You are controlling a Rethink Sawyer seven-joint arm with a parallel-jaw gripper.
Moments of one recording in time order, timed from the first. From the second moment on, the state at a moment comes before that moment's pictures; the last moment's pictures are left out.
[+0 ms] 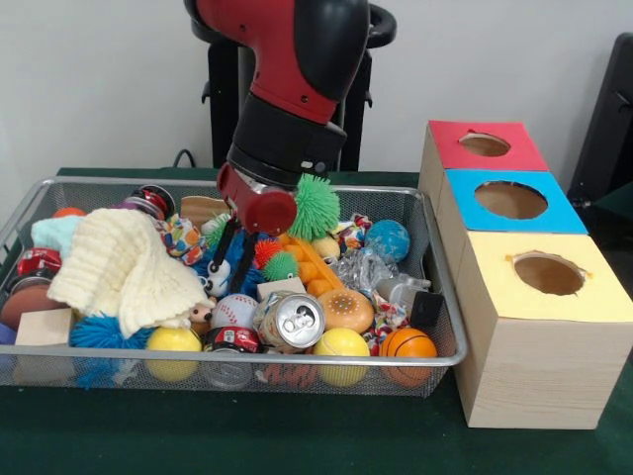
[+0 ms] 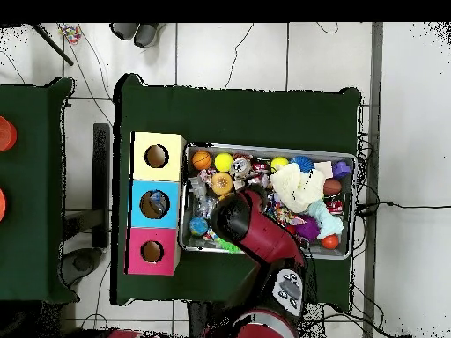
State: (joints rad) arm -0.04 -0.41 -0.34 1.79 0.47 -0.11 2.34
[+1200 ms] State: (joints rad) arm 0.13 -0.60 -0.30 1.97 0.47 -0.08 2.34
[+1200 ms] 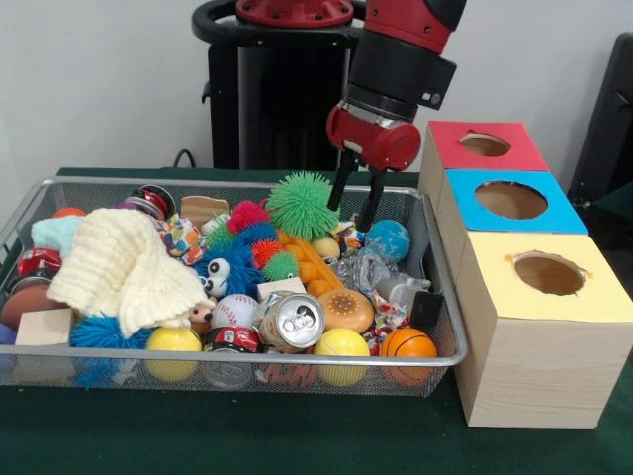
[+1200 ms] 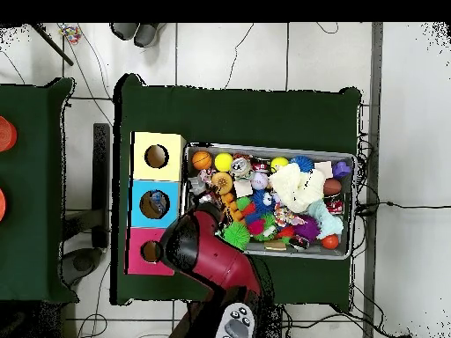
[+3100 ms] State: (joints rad) arm -0.17 -0.41 0.00 1.84 0.19 -0.09 2.34
